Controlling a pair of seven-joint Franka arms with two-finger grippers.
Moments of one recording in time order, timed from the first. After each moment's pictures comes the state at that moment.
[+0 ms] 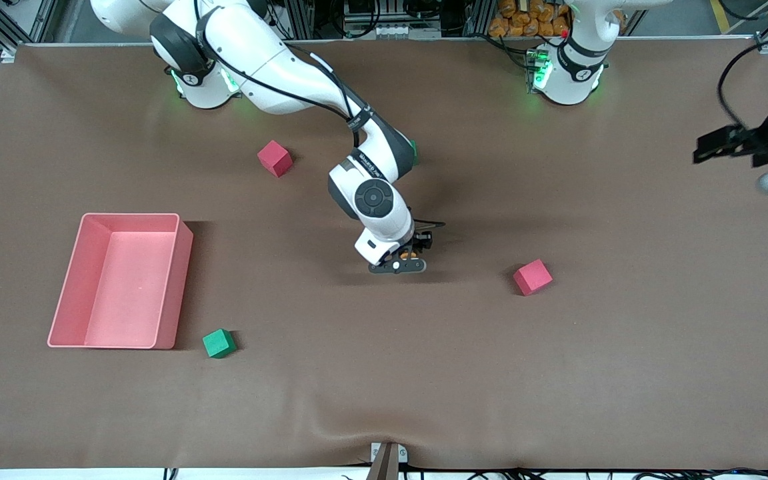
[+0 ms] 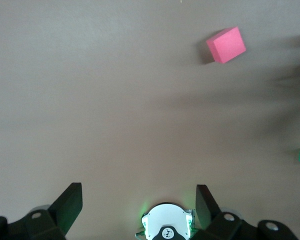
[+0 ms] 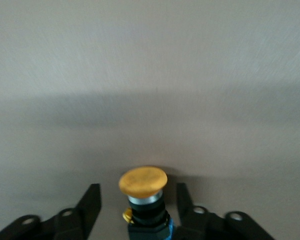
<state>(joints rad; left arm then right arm) -0.03 0.07 0.04 -1.56 0.02 1.38 0.10 0.75 0.94 0.04 -1.22 0.20 2.29 0.68</state>
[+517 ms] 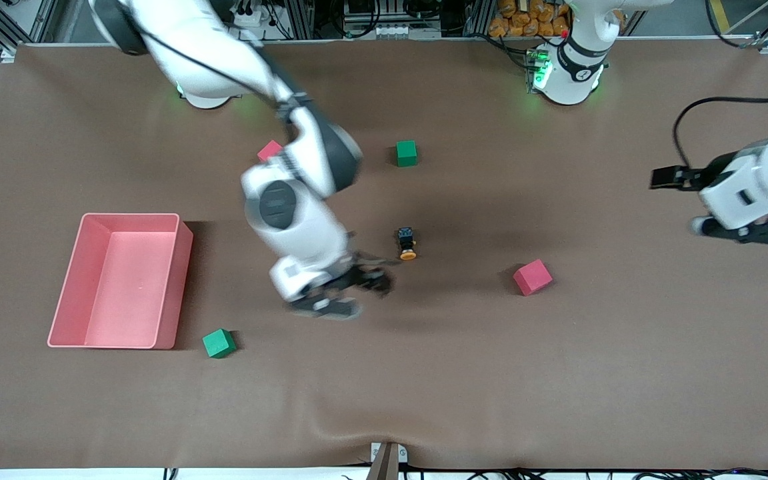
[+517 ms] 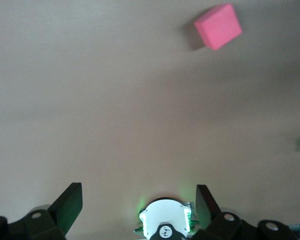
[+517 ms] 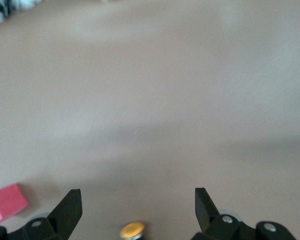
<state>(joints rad) -0.08 0.20 0.02 -1.55 -0.02 1.39 0.11 0.52 0.75 -0.03 -1.10 0.19 2.07 0.59</state>
